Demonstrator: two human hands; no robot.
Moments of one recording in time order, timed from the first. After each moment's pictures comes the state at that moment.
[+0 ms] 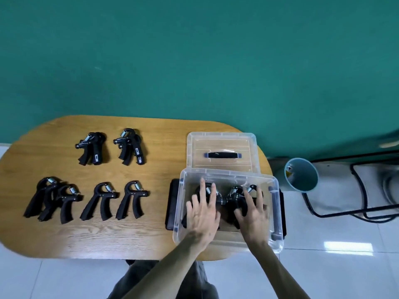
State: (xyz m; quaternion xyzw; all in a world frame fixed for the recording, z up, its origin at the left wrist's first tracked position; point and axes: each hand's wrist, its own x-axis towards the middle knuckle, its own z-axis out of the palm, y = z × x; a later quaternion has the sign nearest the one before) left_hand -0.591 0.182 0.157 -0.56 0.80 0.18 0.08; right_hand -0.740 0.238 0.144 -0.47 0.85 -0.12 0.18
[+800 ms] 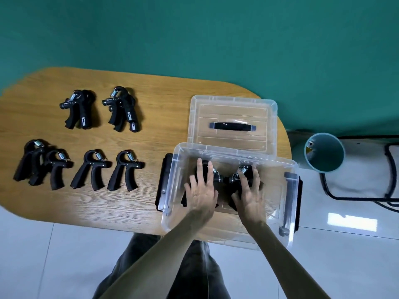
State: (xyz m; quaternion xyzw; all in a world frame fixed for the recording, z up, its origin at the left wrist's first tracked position) left_hand -0.613 0.180 0.069 -0.62 0.75 0.22 0.12; right_hand -0.763 0.235 0.051 -0.56 0.77 -0.11 0.27
